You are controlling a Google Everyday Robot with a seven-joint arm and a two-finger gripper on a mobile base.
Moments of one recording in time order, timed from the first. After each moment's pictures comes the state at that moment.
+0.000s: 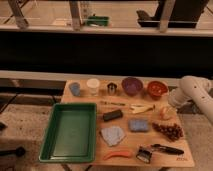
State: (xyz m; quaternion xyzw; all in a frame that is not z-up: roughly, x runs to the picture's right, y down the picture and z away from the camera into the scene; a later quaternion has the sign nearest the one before) arm 0.379 0.110 0.856 -0.25 -0.07 0.10 0.96
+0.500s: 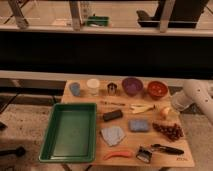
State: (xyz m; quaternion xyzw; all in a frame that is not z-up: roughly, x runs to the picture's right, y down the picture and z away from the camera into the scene) arm 0.398 0.125 0.862 -0.25 -0.06 0.13 0.96
